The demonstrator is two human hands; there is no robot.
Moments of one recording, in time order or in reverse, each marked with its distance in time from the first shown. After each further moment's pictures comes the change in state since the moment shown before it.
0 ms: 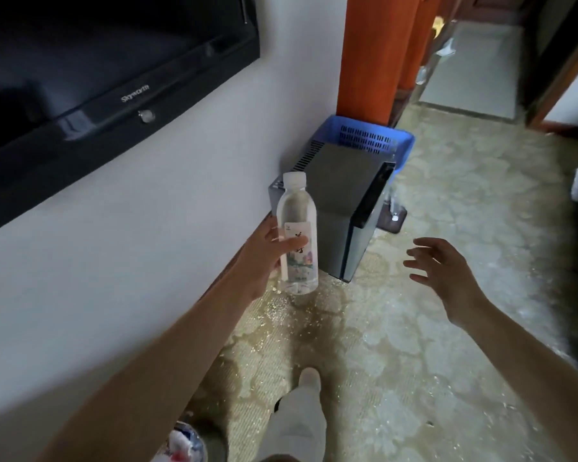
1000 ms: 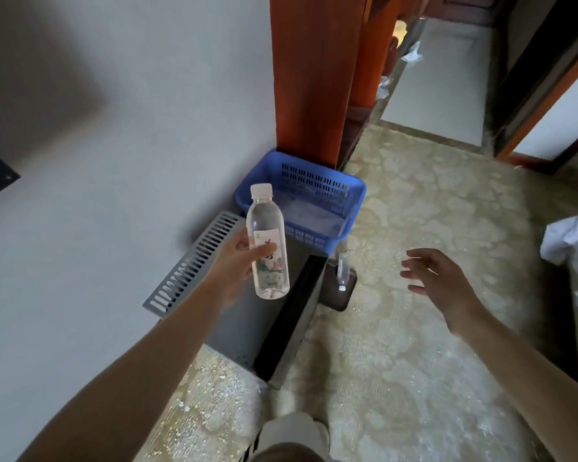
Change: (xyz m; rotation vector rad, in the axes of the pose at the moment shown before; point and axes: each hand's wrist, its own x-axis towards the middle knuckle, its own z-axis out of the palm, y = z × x) left_hand 0.518 0.100 0.238 0.019 0.007 -0.034; right_hand 0.531 -0.115 -0.160 -0.096 0.032 0.085
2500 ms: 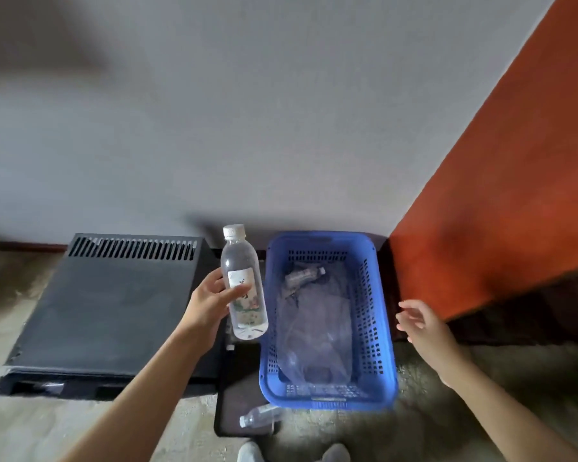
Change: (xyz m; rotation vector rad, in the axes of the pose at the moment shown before) left_hand 0.452 0.066 0.201 -0.494 1.102 0.023; right_hand 0.778 -0.156 0.104 -0.726 -1.079 -0.302
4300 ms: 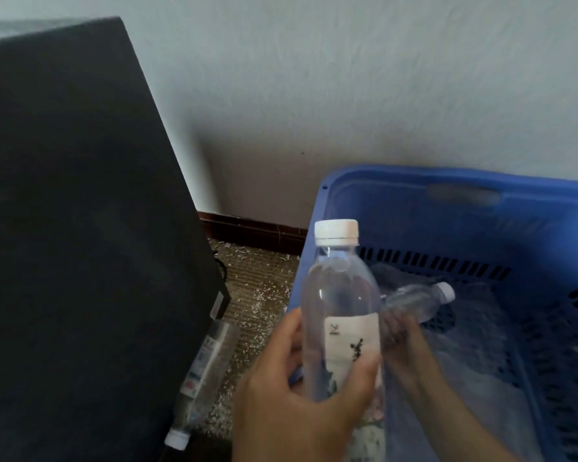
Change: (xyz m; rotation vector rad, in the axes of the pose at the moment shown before) left_hand 0.295 -0.422 0.013 0.125 0.458 0.429; right_hand 0.478 0.302 0.411 1.240 -0.353 0.050
